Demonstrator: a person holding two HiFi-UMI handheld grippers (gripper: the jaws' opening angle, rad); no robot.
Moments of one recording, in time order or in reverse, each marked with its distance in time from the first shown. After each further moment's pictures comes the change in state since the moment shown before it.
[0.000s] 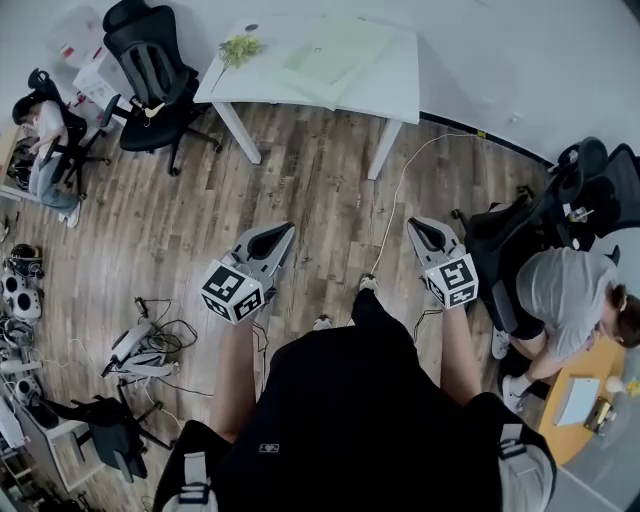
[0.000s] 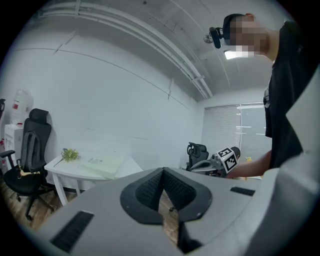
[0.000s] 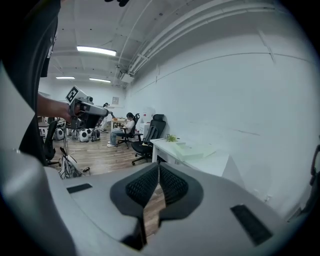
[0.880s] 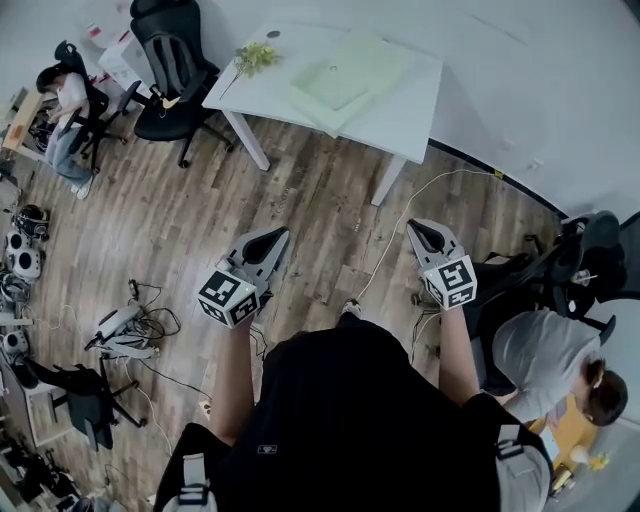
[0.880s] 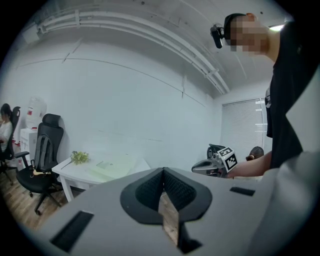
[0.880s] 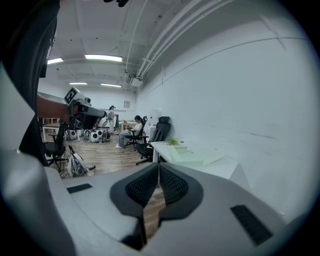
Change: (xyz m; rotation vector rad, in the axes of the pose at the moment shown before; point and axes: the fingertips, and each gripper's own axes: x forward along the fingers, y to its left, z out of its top) left arm 0.107 0.024 0.027 -0.026 -0.015 0.198; right arm 0.063 -0.141 0.005 -0.042 -0.044 0.159
